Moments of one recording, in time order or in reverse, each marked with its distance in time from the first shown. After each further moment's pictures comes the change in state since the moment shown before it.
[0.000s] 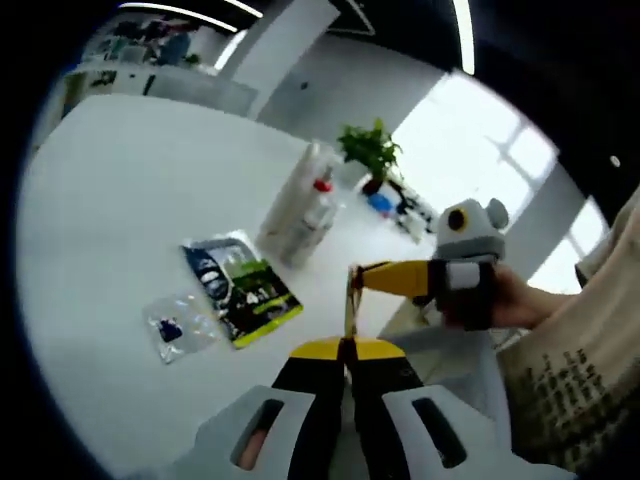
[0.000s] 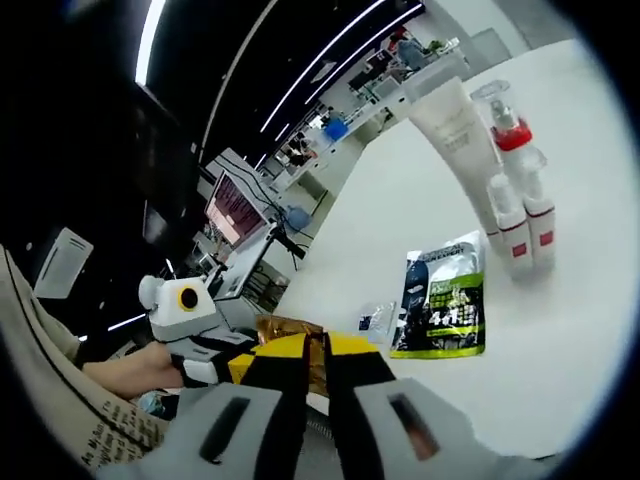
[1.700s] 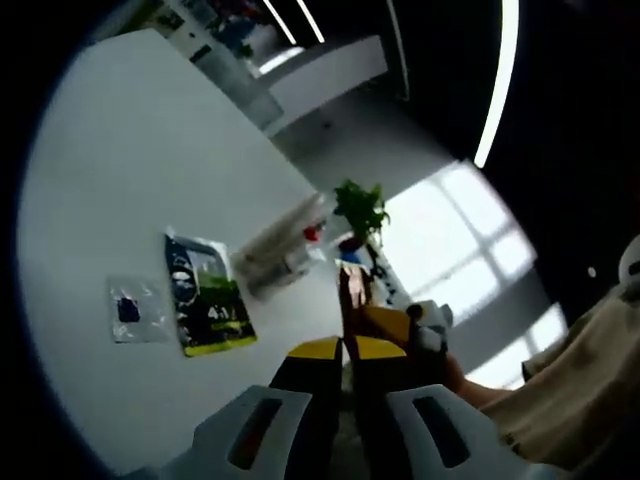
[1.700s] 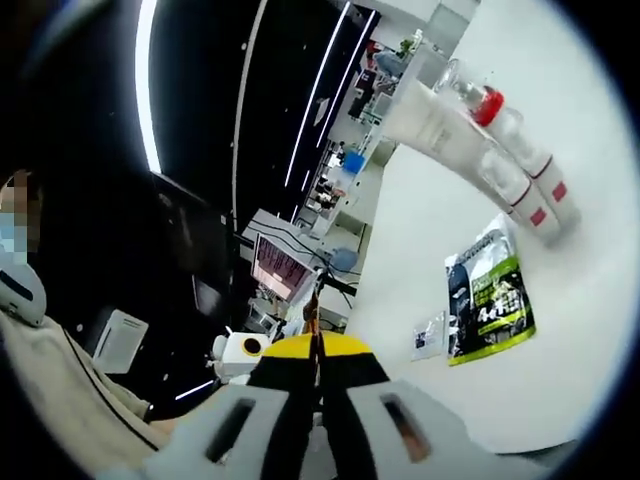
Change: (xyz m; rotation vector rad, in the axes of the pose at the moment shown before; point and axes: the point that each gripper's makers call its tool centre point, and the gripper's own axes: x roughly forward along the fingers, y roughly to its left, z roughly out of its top) left arm -0.003 -0.019 0.037 -0.303 -0.206 -0.140; right arm -0.007 0.018 0.023 0.276 -0.194 0.209
